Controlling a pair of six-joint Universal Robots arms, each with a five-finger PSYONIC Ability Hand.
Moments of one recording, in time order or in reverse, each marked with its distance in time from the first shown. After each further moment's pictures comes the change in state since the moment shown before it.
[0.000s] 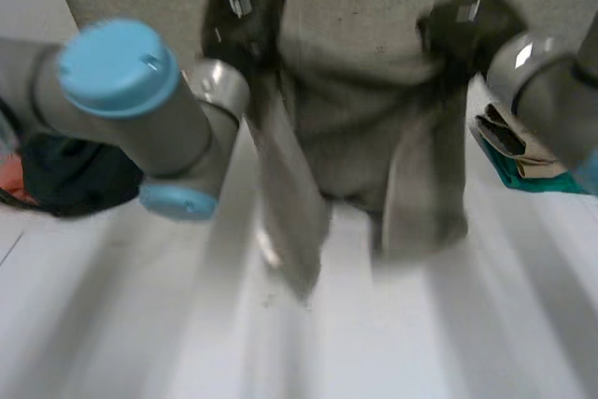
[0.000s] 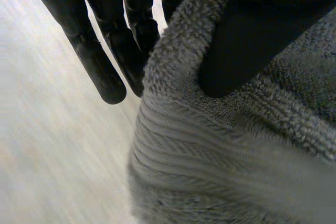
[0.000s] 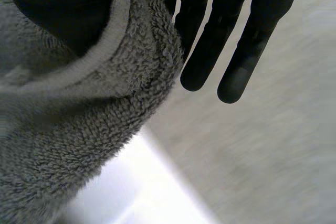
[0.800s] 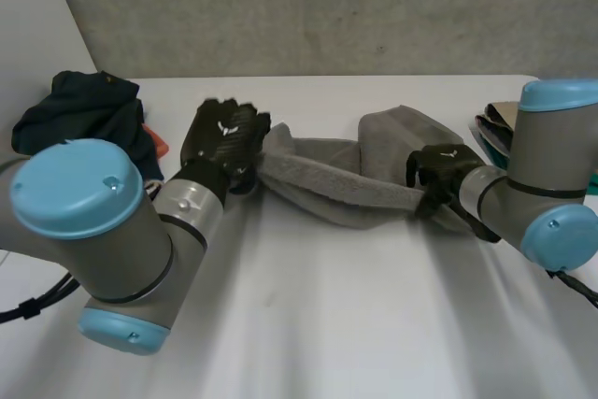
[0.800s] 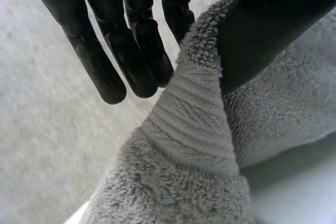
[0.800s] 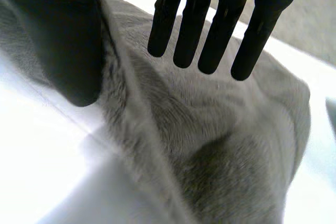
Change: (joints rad) left arm 0.003 0.253 -0.621 0.029 0.026 0.143; right arm -0.082 0.269 0.254 -0.045 -0.042 0.271; left_hand 0.000 0.002 0.003 0.004 0.000; right_hand -0.460 -0.498 -0.519 -0.533 -0.524
